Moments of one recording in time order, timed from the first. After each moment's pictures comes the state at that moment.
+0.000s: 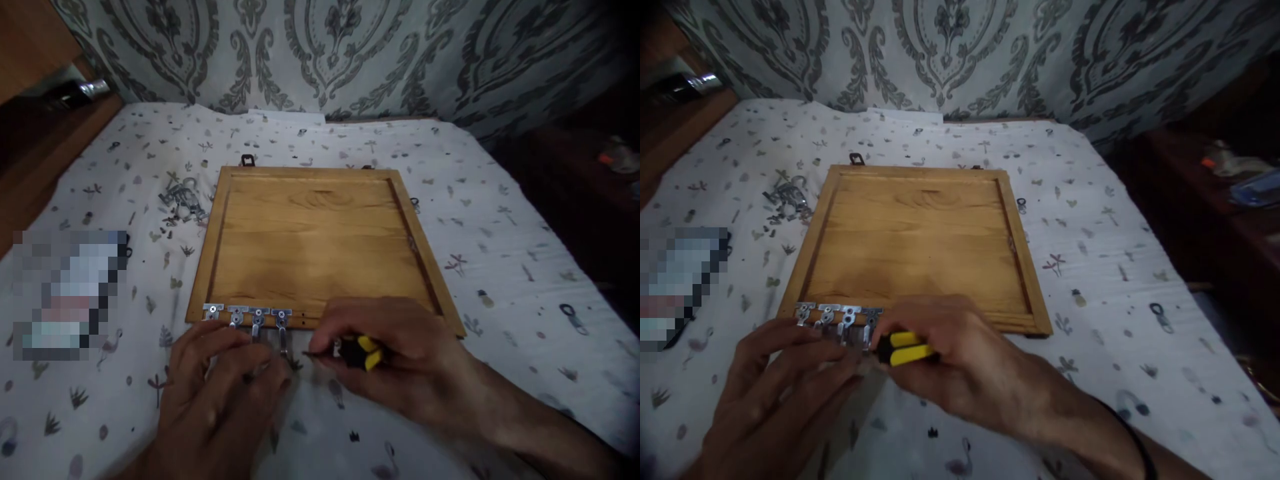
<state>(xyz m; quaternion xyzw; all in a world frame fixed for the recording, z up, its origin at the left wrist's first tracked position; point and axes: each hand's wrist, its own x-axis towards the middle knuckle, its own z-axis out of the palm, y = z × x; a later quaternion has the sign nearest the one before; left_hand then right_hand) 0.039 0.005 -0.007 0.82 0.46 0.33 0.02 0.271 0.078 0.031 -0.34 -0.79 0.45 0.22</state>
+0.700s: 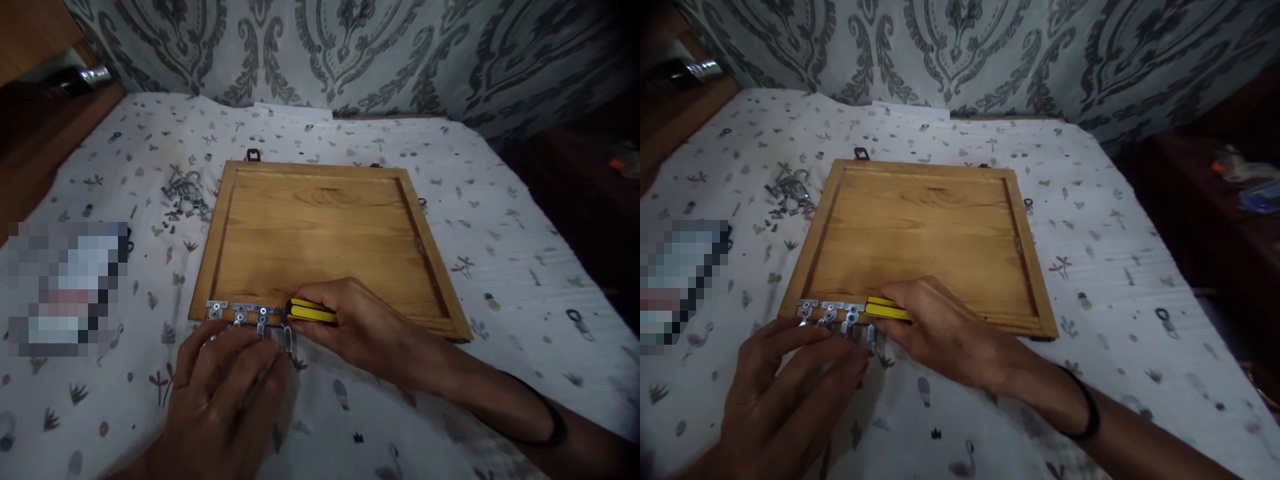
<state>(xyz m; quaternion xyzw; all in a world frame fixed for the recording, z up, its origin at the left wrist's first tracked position) 0.047 0.002 -0.009 0.84 0.45 0.30 -0.04 0.246 0.101 0.005 -0.40 -0.77 0.49 0.09</state>
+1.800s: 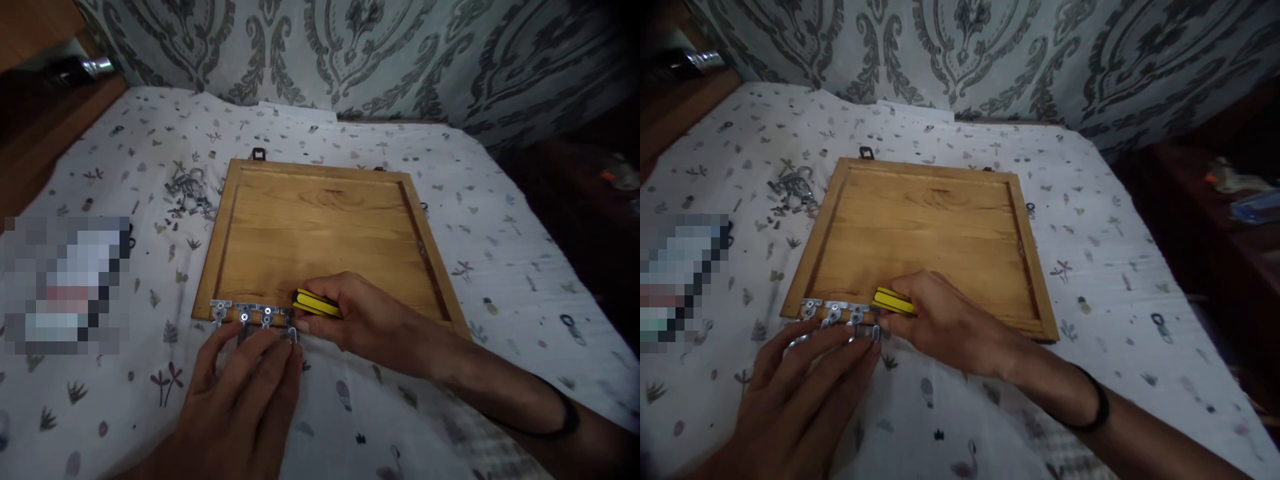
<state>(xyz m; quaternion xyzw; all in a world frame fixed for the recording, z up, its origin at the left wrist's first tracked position) 0.050 0.003 -0.011 0.87 0.41 0.29 -0.04 0.239 0.110 0.022 -0.47 -0.68 0.57 0.01</state>
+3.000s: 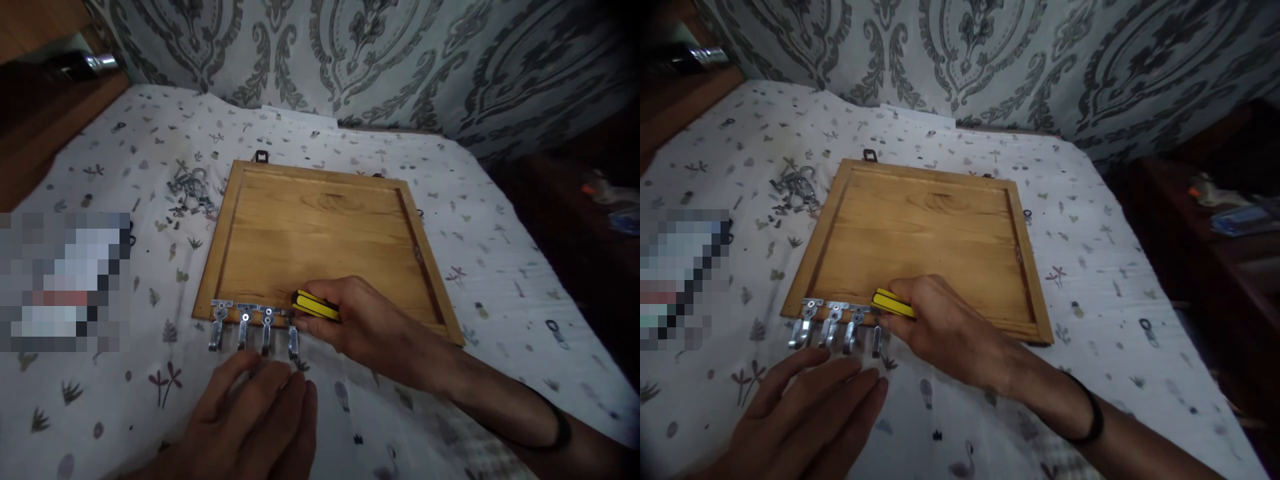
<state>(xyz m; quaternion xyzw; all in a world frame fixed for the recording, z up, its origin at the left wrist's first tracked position) 0.056 -0.005 -0.008 0.87 0.38 0.31 -0.05 0.235 0.105 0.021 -0.47 -0.73 0.48 0.03</state>
